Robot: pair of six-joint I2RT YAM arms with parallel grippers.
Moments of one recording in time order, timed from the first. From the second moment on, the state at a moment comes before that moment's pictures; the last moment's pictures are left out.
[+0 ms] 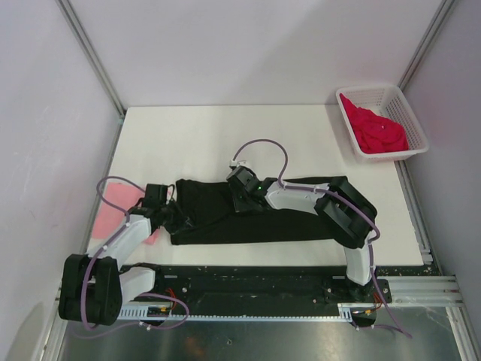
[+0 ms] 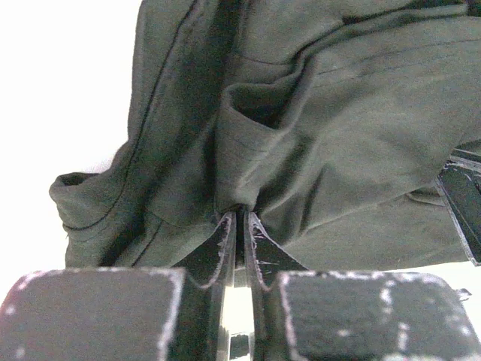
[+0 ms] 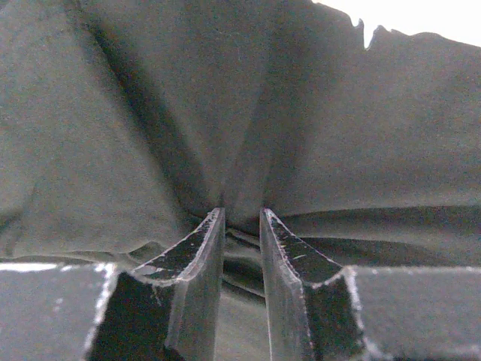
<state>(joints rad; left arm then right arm) -0.11 1.12 0.46 -0.43 0.22 -0.75 0.92 1.96 1.28 -0.25 0.16 0.57</state>
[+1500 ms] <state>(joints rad) -0.11 1.29 0.63 -0.43 -0.02 -0.69 0.91 2.23 1.74 -0.28 0.04 0.45</state>
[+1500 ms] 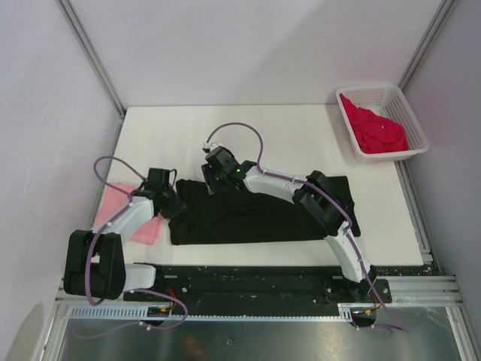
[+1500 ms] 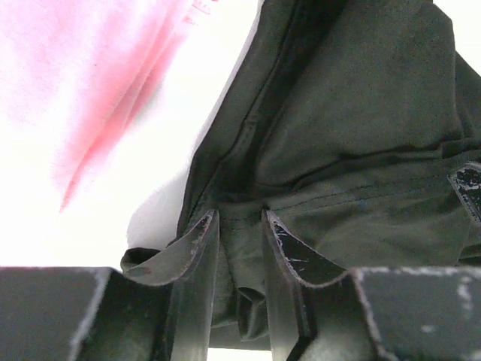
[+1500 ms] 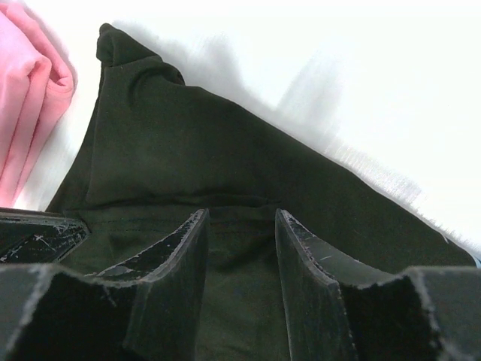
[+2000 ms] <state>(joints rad) -0.11 1.30 0.65 -0.43 -0.05 -0.70 0.88 2.23 1.74 -0.28 0.00 0.44</state>
